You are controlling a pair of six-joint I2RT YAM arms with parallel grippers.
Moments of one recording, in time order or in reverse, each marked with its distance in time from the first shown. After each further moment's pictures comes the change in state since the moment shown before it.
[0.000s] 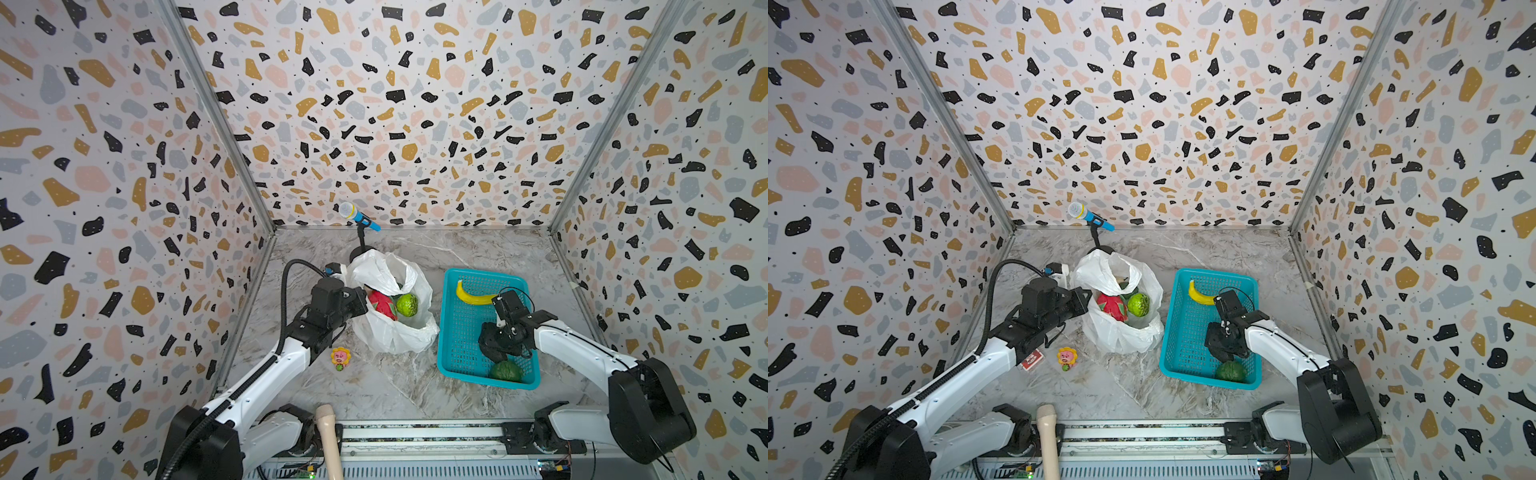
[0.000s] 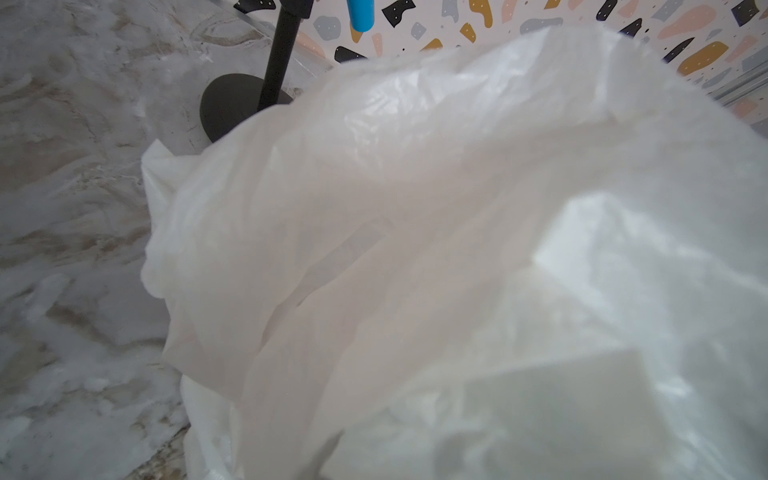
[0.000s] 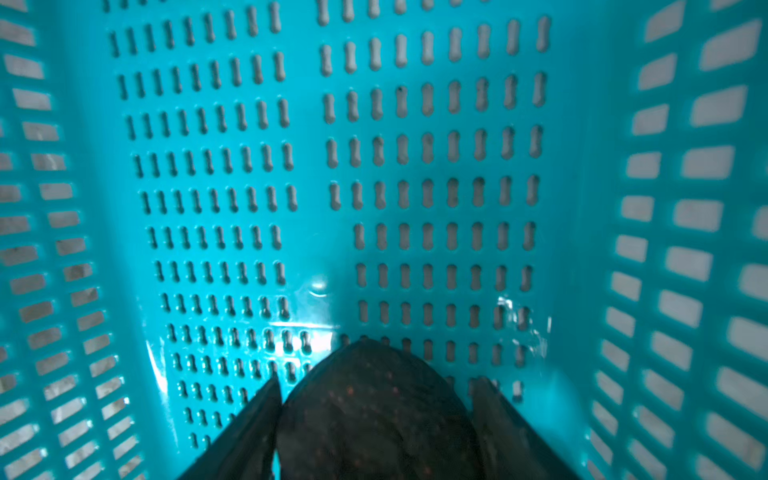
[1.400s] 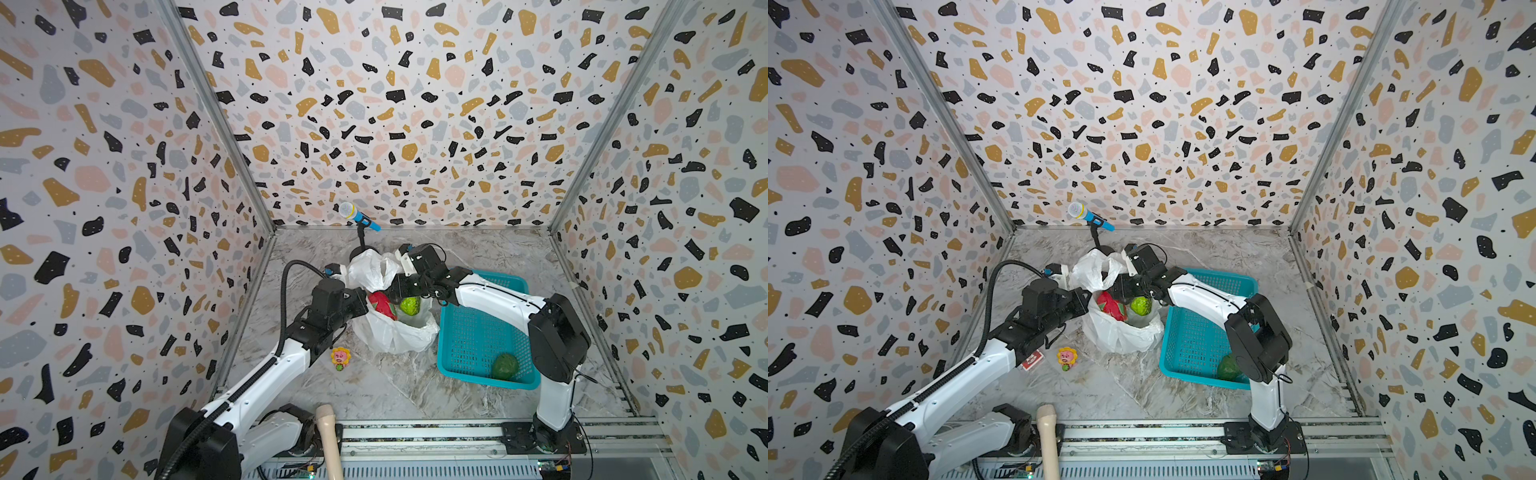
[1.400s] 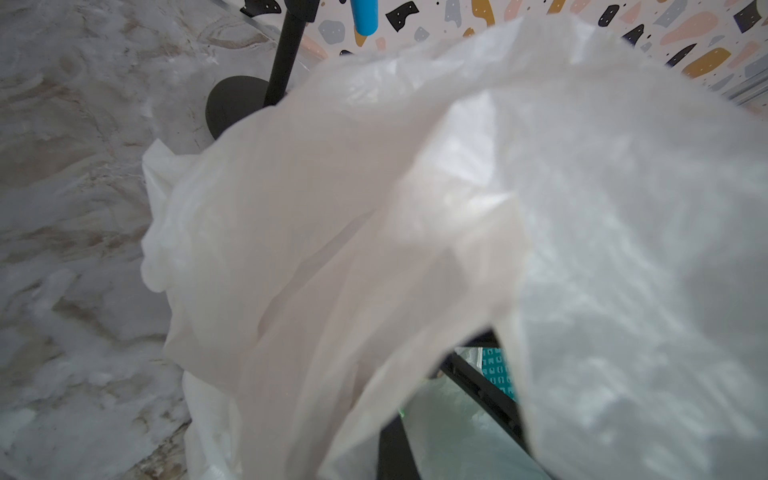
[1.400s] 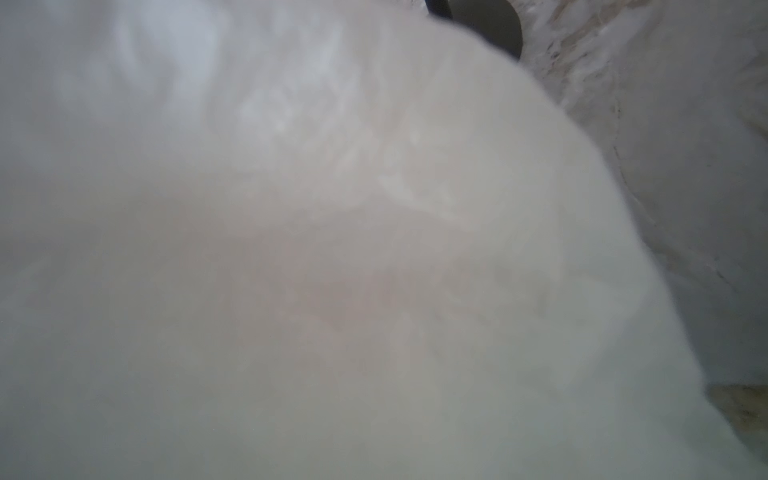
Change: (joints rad) left arm -0.019 -0.014 -0.003 -0.007 -0.035 -0.014; right arm 0.386 0.588 0.794 0.329 -0.195 -0.085
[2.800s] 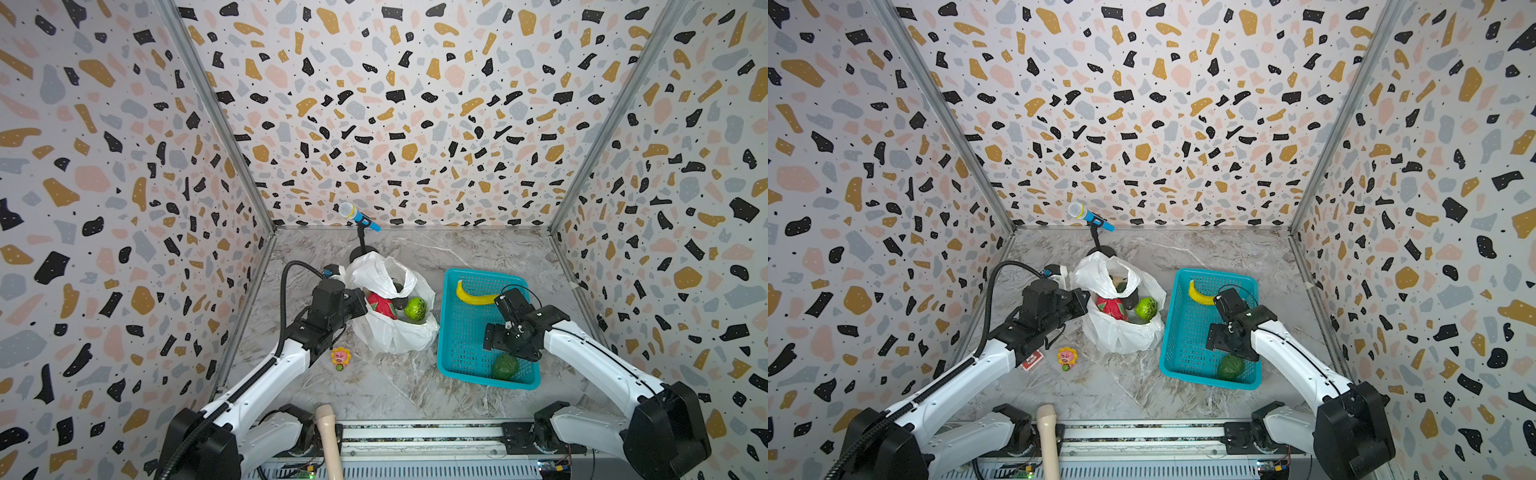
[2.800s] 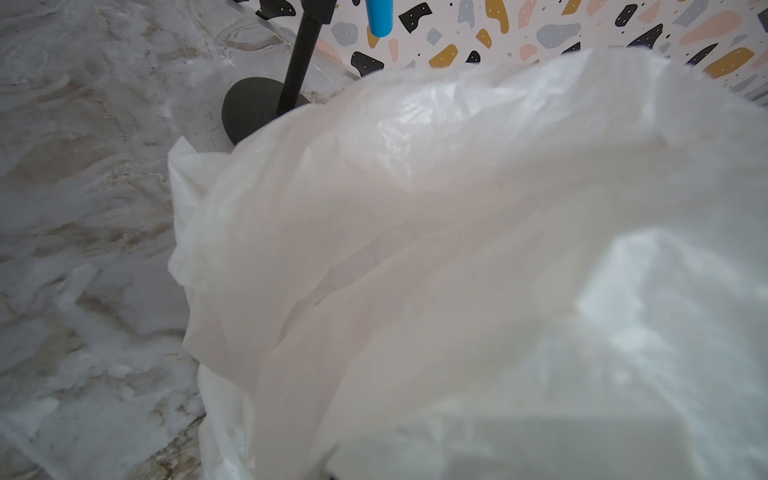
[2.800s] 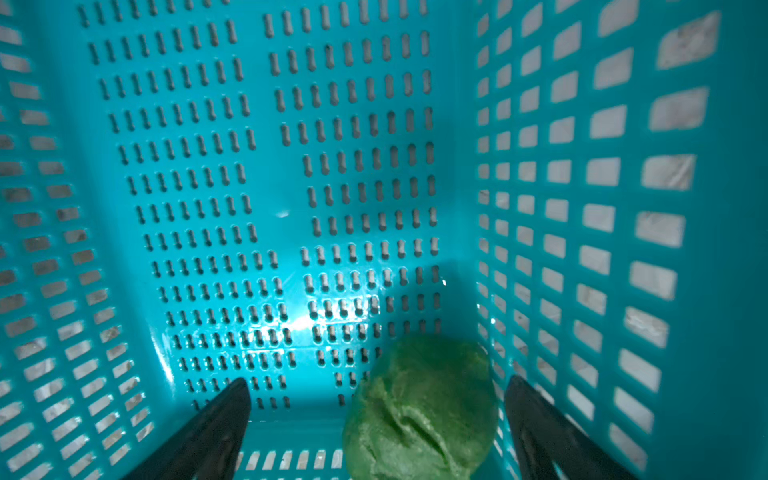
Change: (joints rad) left arm -0.001 0.001 0.000 -0.016 -0.027 -0.002; right arm -0.353 -0.698 -0.689 -0.657 0.299 0.159
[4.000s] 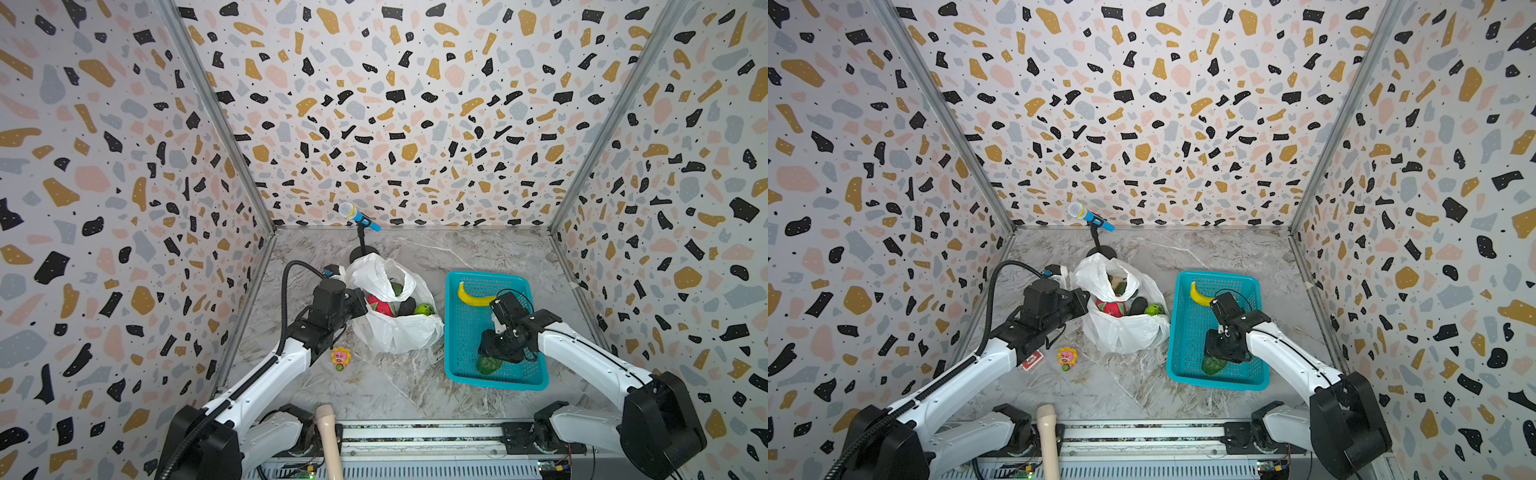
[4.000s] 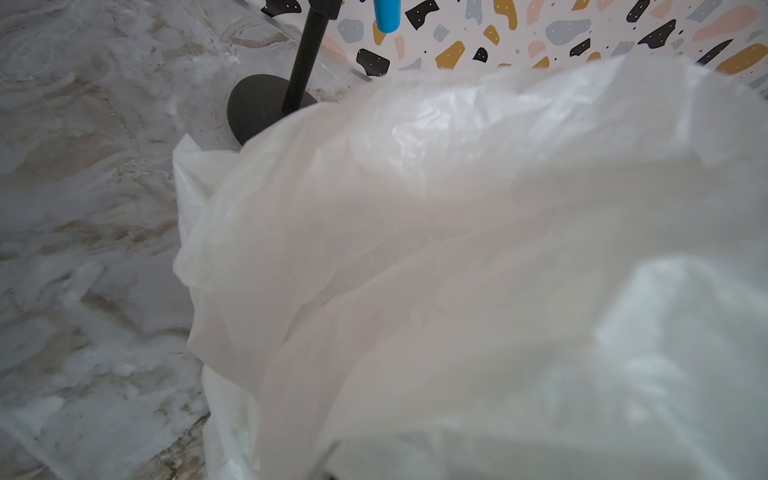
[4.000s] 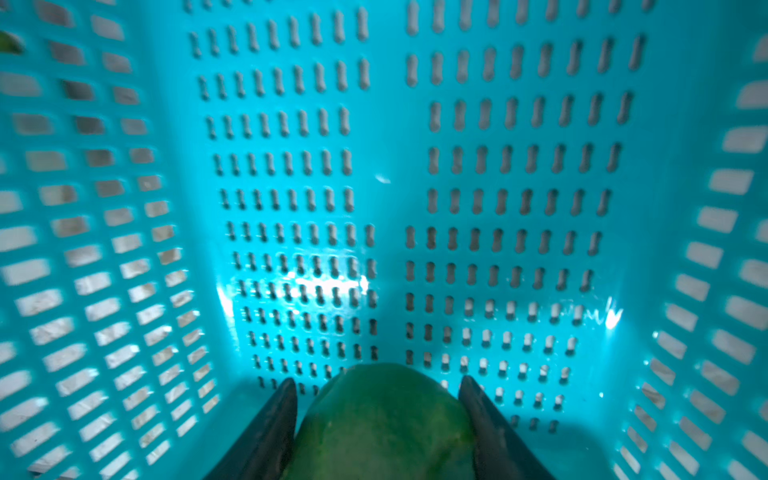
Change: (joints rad) left arm 0.000 0.012 0.000 0.001 -0.006 0.000; right arm 0.043 0.029 -0.040 0.115 -0.167 -0.079
